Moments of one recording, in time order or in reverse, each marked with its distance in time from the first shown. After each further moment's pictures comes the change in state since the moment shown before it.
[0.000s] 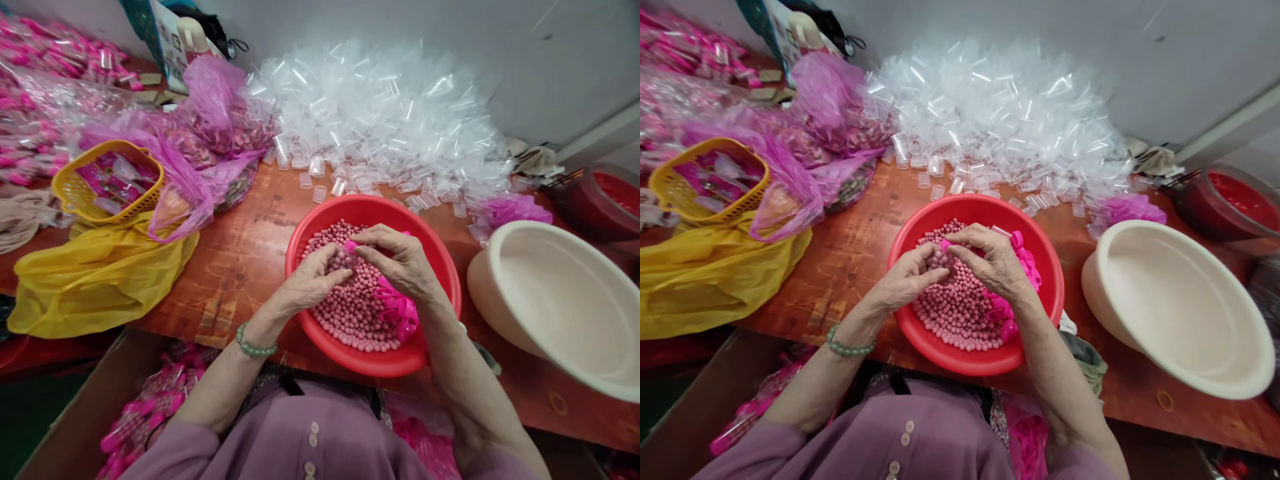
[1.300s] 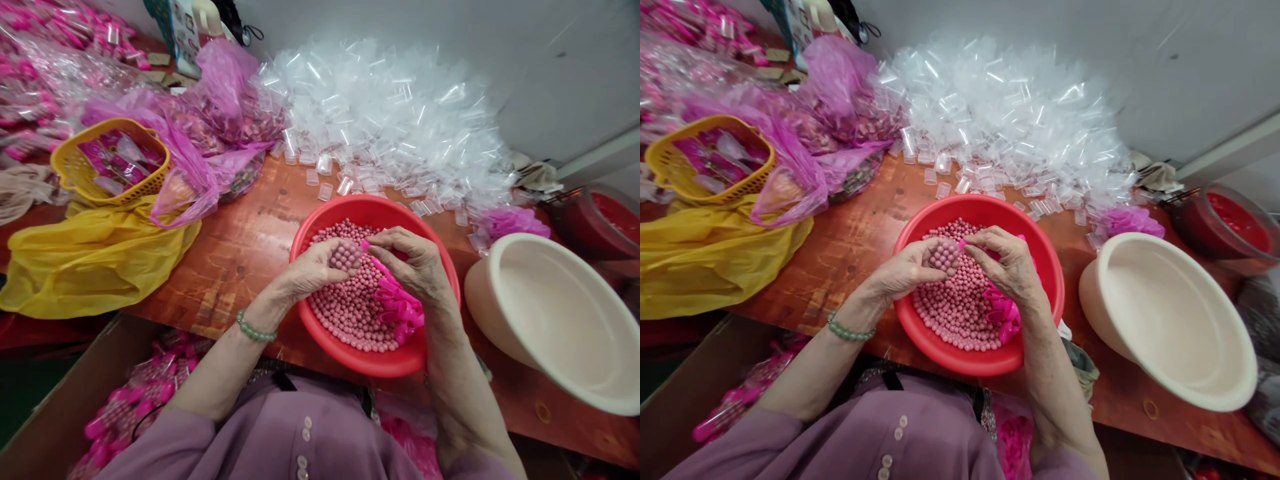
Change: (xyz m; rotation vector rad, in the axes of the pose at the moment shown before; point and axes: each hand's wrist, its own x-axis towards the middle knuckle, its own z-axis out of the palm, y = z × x) left_hand 0.004 0.005 -0.009 -0.190 -0.021 -0.072; right_hand -0.006 0.002 -0.010 -0.185 0.041 0.038
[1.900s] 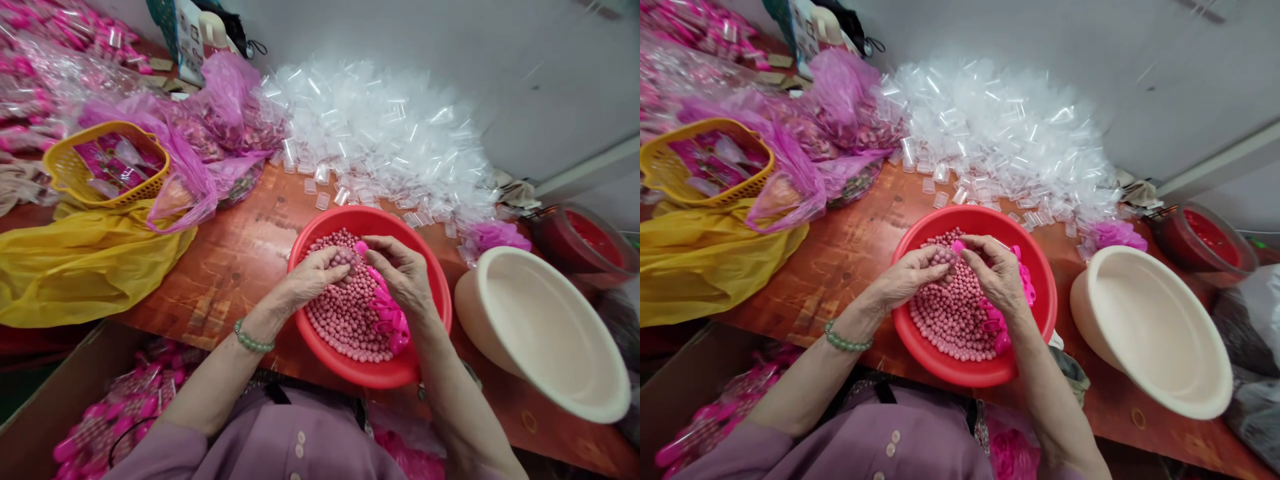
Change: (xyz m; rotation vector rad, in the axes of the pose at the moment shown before) left_hand 0.002 -0.004 -0.002 -0.023 -0.008 0.041; right_hand 0.000 -0.003 0.020 0.244 0.100 0.166
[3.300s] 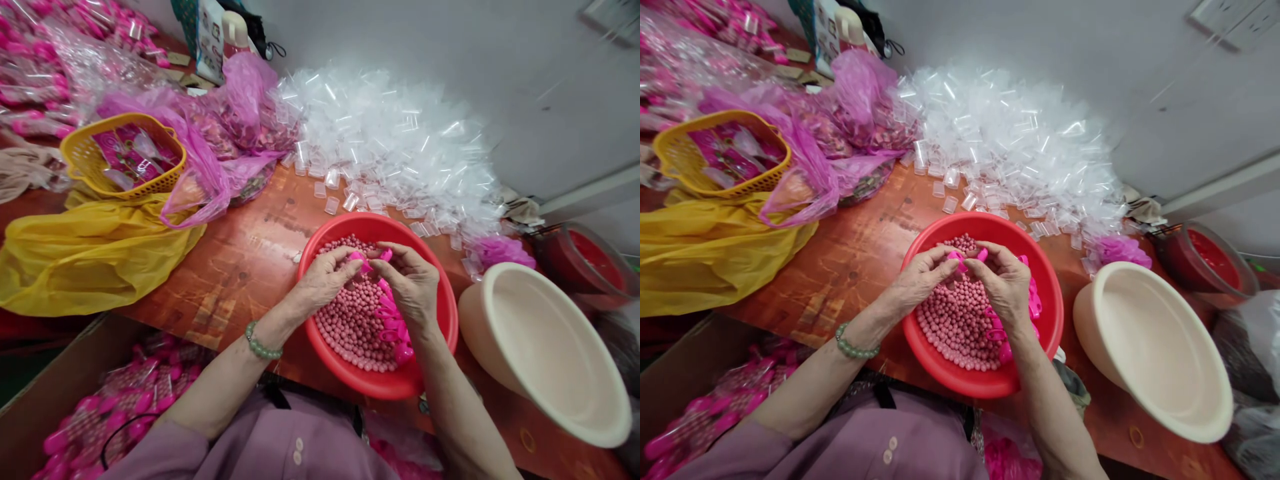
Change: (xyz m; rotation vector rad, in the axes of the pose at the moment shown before) left_hand 0.000 0.000 0.005 0.125 0.125 0.162; right_hand -0.002 0.001 0.013 0.032 0.103 0.052
